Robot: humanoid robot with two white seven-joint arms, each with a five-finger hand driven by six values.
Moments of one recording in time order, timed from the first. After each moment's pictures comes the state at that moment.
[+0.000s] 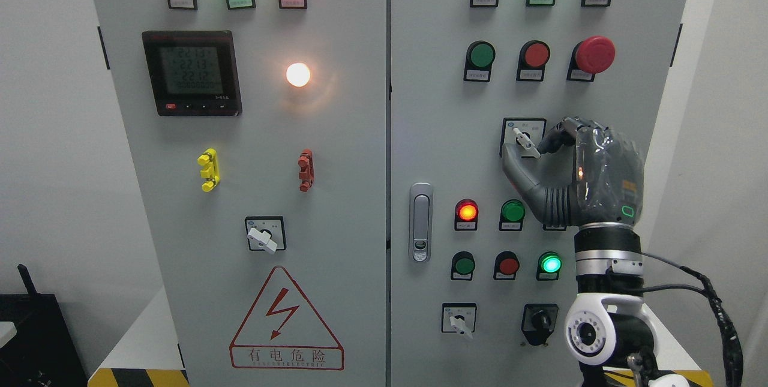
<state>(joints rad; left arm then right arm) 0.04 -0.09 0.00 0.00 0.00 -0.09 0.11 -0.70 0.04 0.05 -1.75 1.03 0.21 -0.05</state>
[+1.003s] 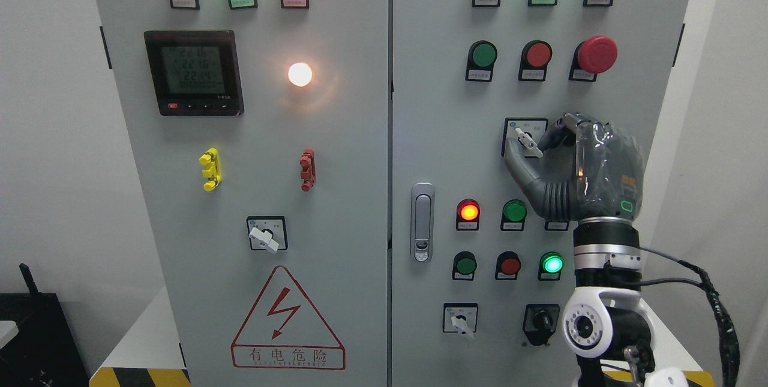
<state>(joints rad) 0.04 -0.09 0.00 0.00 0.00 -0.09 0.11 -0.72 0.04 0.05 -1.73 1.04 0.23 -0.06</state>
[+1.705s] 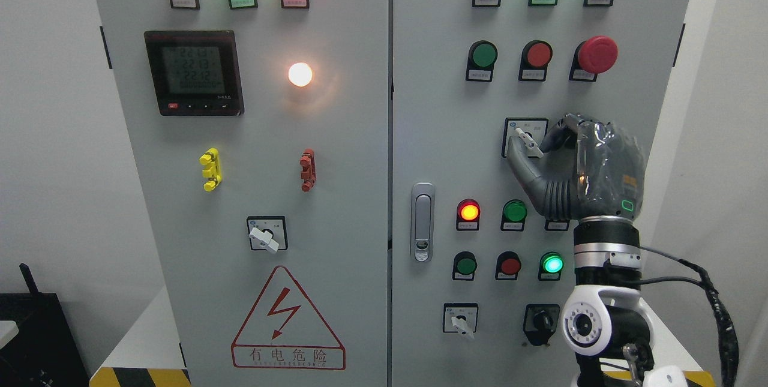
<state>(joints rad) 0.04 -0.09 0.00 0.00 0.00 -0.09 0.11 -0.72 0.04 0.05 -1.73 1.04 0.24 -0.06</state>
